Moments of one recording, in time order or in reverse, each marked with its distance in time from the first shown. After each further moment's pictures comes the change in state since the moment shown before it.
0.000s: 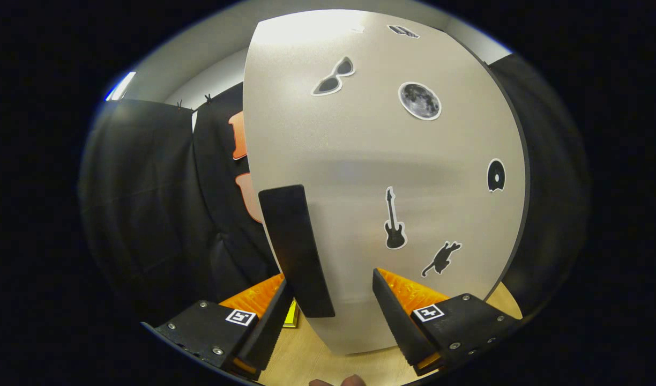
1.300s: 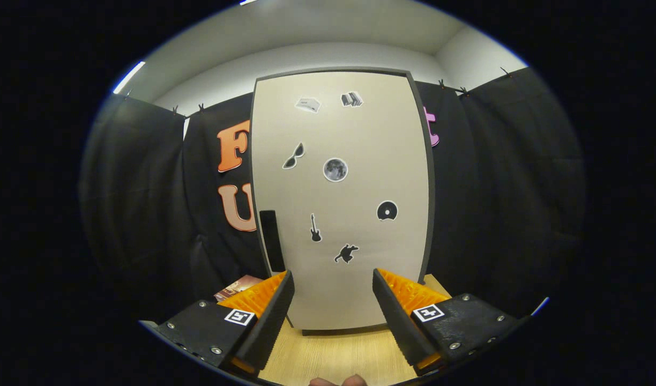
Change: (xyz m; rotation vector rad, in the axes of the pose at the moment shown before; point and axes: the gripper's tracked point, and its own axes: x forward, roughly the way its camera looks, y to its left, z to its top) arm -0.187 -0.067 0.037 -0.065 -0.095 -0.178
